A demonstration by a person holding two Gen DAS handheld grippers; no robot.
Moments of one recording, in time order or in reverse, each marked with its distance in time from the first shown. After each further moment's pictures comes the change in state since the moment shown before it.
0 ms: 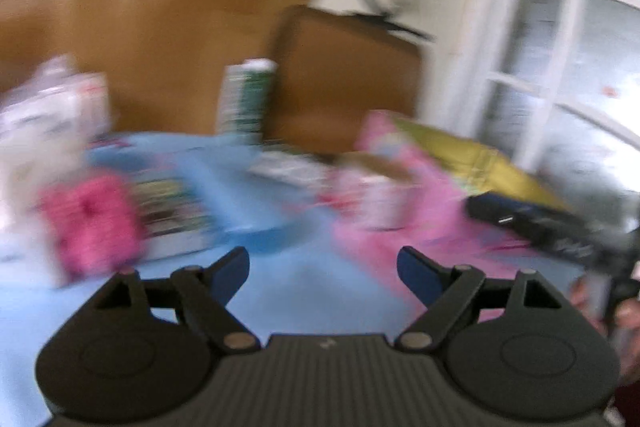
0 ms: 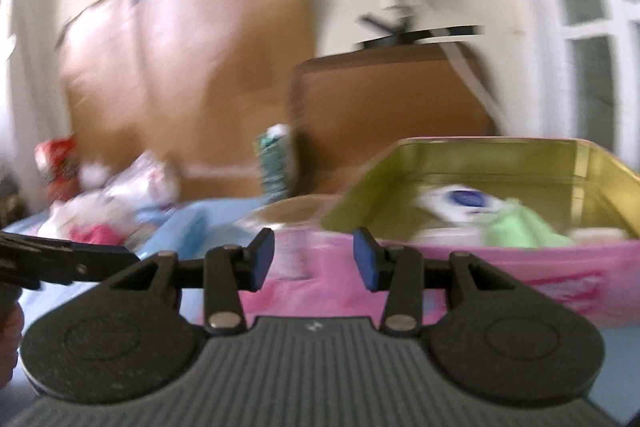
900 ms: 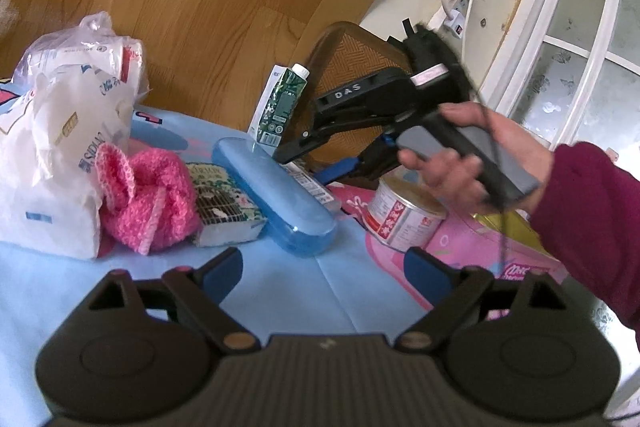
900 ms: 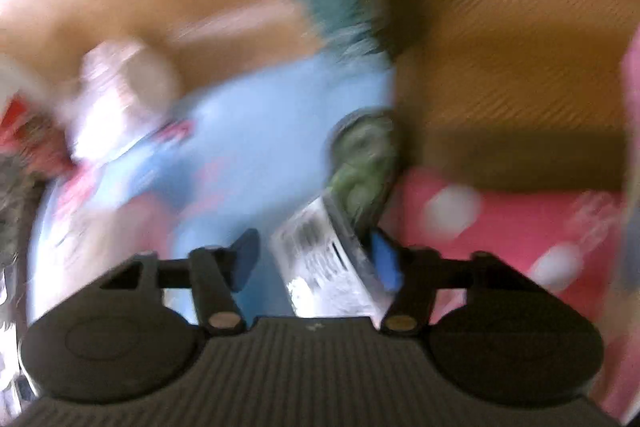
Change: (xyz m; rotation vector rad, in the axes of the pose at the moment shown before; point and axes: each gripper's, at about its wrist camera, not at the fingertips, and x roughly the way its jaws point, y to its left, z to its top) left arm -0.008 0.047 -0.005 -0.159 -0.041 -0.111; right arm 0.280 0.027 0.075 0.260 0.894 0.208
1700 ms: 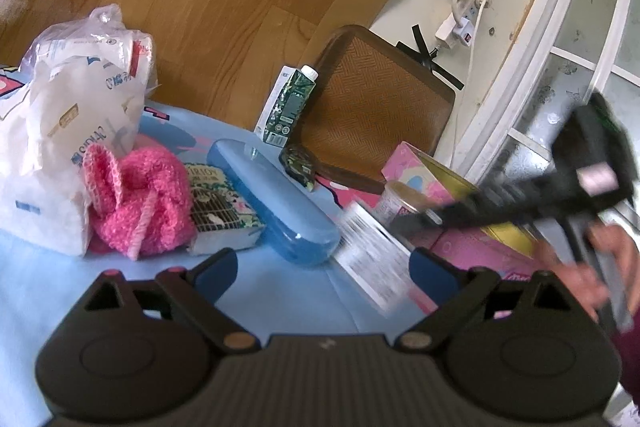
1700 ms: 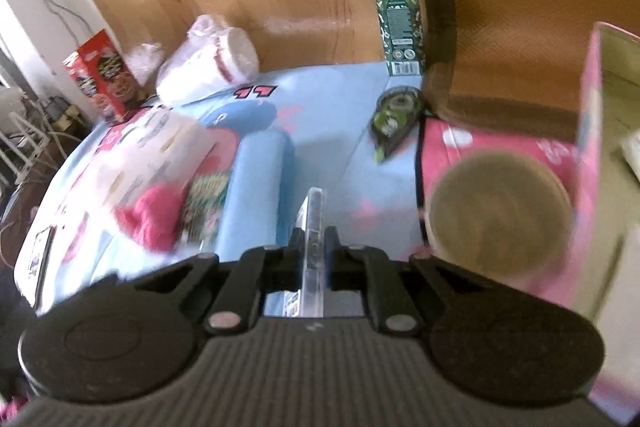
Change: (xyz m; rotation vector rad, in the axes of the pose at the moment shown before) left arm -0.001 0.006 0.000 -0.042 -0.007 0.000; right arm -0.071 0.025 -0.130 -0.205 -0.239 -0.013
